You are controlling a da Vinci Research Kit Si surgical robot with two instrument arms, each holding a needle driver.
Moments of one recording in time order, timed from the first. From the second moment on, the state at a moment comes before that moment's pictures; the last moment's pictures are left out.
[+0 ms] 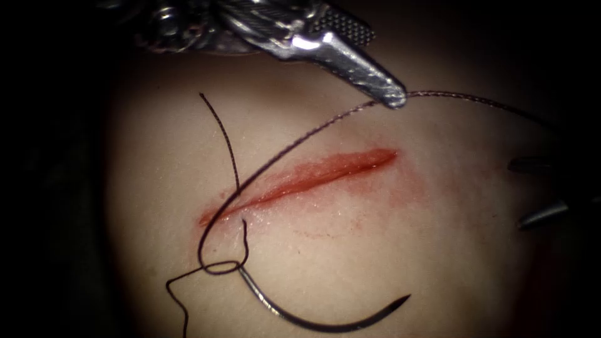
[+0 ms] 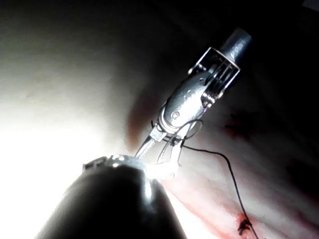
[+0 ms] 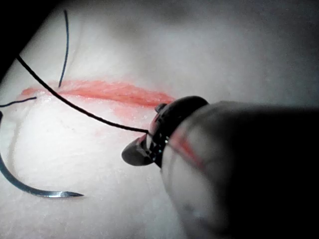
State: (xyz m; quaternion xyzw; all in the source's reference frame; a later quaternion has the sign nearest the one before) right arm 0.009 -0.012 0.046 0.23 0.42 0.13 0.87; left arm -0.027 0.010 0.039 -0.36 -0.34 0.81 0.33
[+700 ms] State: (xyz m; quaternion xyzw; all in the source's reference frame) right arm 0.009 -0.012 0.046 0.23 0.42 0.13 0.87; left arm -0.026 0.007 0.040 -0.30 -0.38 0.82 0.32
